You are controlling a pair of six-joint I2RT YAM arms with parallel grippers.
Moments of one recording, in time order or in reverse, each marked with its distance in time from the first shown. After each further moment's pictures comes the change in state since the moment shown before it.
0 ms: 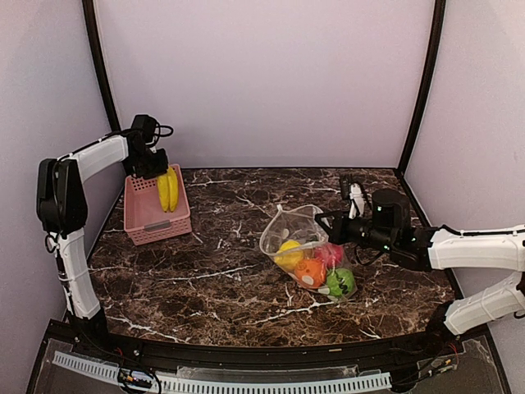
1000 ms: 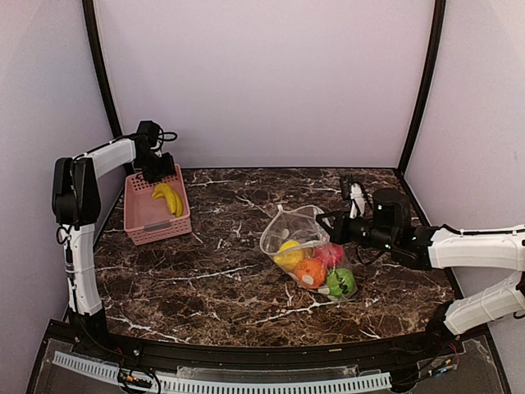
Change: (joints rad) left arm 0.033 0.192 0.155 -0.006 0.130 -0.027; right arm -0.021 0.005 0.000 -0.009 -0.028 -0.013
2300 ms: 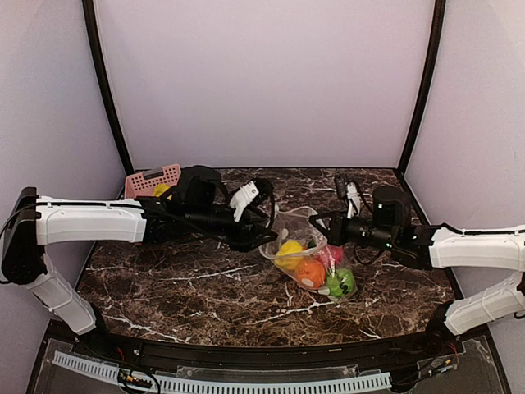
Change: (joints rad) left arm -0.784 -0.661 -0.856 0.686 0.282 0.525; right arm 0.027 -0.016 0.019 -0.003 -0.103 -0.005
